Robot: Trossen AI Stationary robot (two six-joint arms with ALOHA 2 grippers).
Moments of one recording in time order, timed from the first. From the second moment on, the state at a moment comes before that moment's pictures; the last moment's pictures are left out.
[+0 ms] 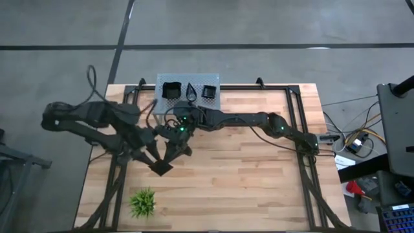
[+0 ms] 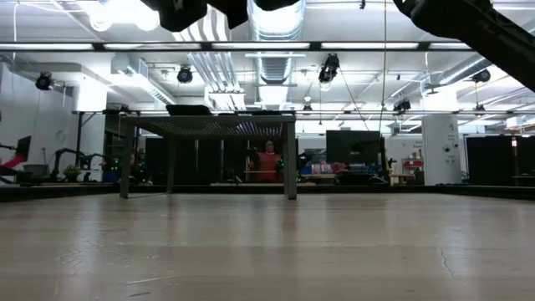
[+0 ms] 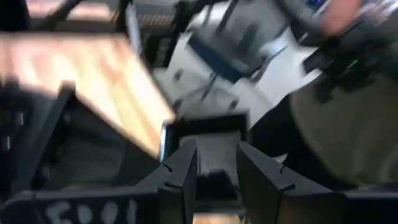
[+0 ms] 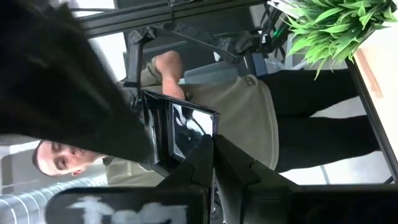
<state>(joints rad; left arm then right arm) -0.14 0.96 1.24 -0.73 0.60 -0.11 -0.04 2.42 2.35 -0.07 -1.08 1.66</state>
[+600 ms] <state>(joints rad) -0.31 1.06 1.45 -1.04 0.33 -0.05 -0.04 2.42 2.35 -0.11 -1.05 1.66</state>
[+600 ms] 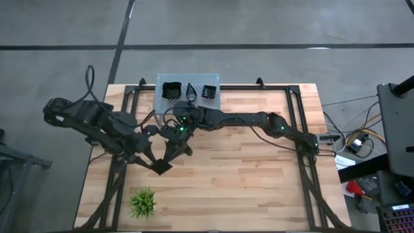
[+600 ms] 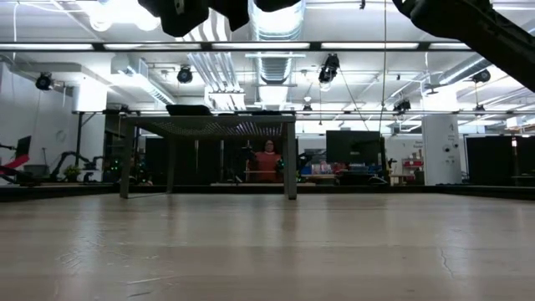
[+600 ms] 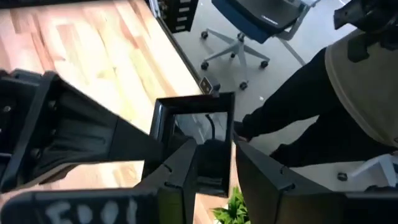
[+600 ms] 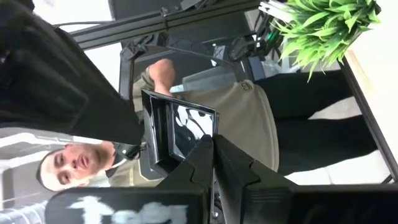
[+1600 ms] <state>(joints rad) -0.36 1.10 1.47 -1.10 0.28 -0.05 -0.05 2.42 2.35 -0.15 -1.04 1.68</state>
